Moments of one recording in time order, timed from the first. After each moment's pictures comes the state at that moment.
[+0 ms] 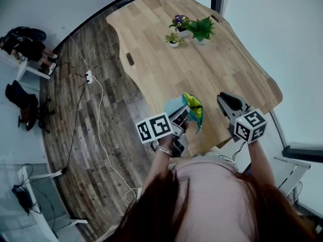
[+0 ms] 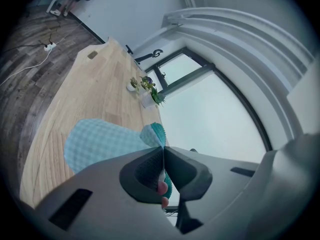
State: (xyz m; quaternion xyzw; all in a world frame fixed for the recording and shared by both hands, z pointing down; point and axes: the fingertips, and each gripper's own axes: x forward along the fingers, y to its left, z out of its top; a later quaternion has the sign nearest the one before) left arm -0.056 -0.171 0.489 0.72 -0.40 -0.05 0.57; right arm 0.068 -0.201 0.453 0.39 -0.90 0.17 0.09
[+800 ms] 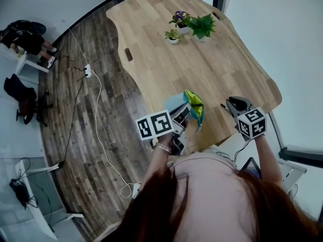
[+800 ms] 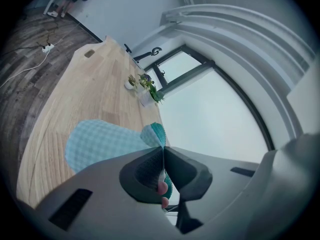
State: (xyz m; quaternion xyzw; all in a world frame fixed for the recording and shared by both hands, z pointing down) left arm -0.042 -0.173 0.491 0.72 -0.40 -0.04 0.56; right arm 0.127 -0.202 0.531 0.39 -0.87 0.17 0.26
